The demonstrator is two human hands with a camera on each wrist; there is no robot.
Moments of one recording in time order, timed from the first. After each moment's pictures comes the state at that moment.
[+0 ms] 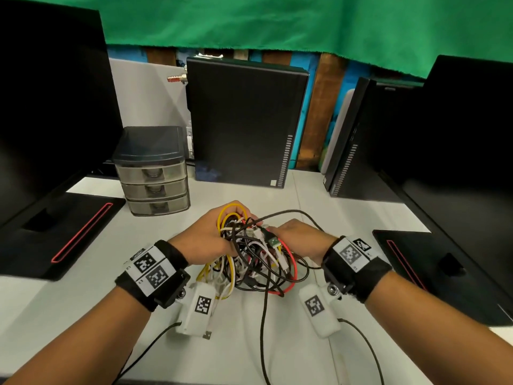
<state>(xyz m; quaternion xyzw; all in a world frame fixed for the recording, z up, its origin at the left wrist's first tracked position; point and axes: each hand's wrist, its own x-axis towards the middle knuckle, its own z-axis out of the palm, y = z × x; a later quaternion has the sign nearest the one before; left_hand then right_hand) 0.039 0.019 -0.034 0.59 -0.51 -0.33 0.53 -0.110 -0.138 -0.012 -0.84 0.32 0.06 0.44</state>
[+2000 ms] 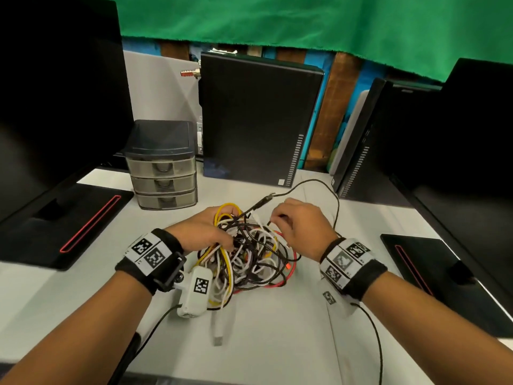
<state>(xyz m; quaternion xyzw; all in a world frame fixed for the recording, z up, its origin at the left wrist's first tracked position) 0.063 0.028 -0.036 0.66 -0.42 -0.39 0.48 -0.100 -0.152 -0.027 -0.96 0.13 -0.19 0.13</state>
